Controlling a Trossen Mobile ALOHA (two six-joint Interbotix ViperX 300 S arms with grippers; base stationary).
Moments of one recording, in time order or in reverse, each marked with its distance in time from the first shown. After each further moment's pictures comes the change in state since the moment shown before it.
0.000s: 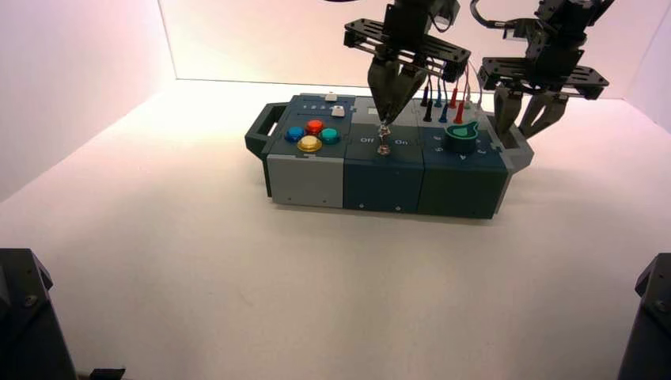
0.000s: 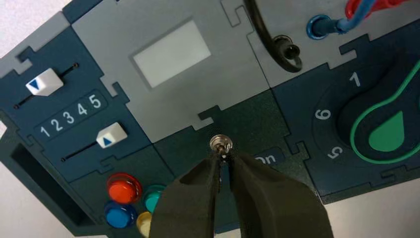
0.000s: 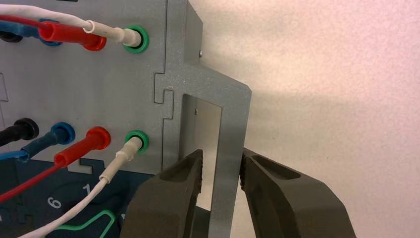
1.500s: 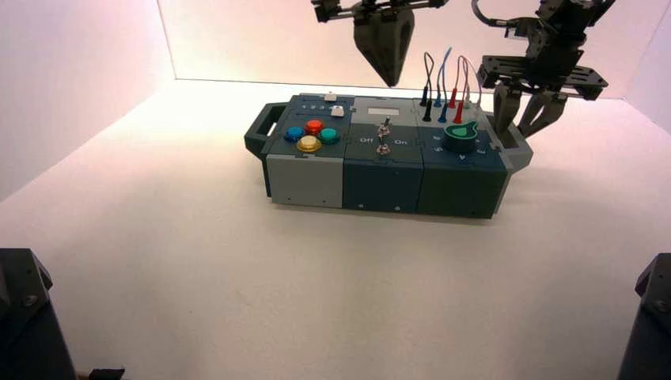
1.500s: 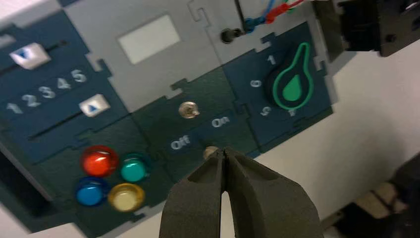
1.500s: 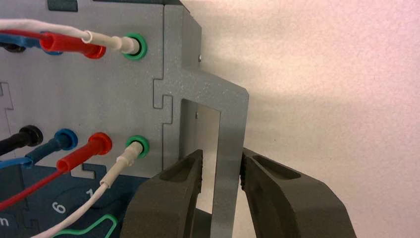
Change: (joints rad) left arm 0.103 -0.265 0.261 -0.351 -0.218 0.189; right arm -0.003 0.000 -0.002 0.026 -0.017 -0.003
